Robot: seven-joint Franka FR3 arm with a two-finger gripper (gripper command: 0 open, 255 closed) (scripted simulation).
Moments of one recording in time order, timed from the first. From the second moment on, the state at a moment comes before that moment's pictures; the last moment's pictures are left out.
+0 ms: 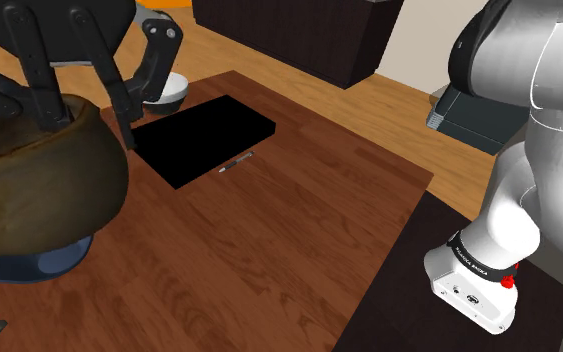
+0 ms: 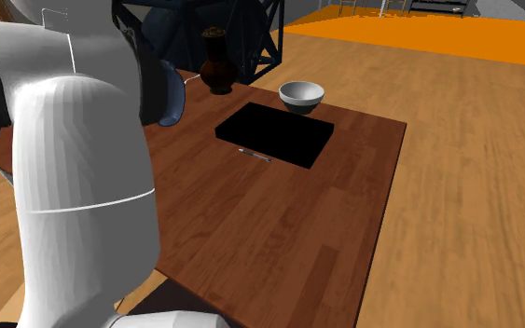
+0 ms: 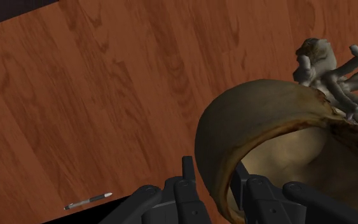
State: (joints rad) arm 0.80 0.59 0.62 -0.76 -0.39 1.35 1.32
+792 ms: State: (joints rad) arm 0.66 0.47 0.65 -1.15 -0.32 1.60 1.35
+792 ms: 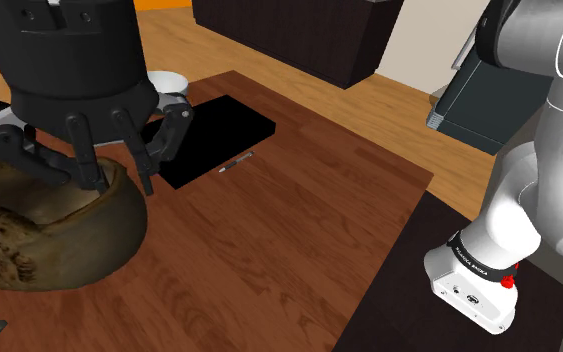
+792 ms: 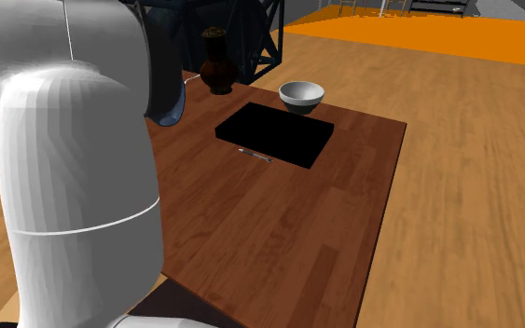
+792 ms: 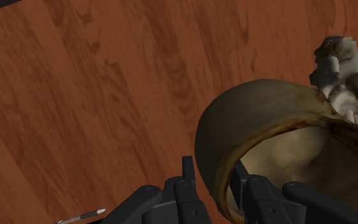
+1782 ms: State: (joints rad) arm 0.60 0.43 0.65 -1.41 -0.31 1.83 1.37
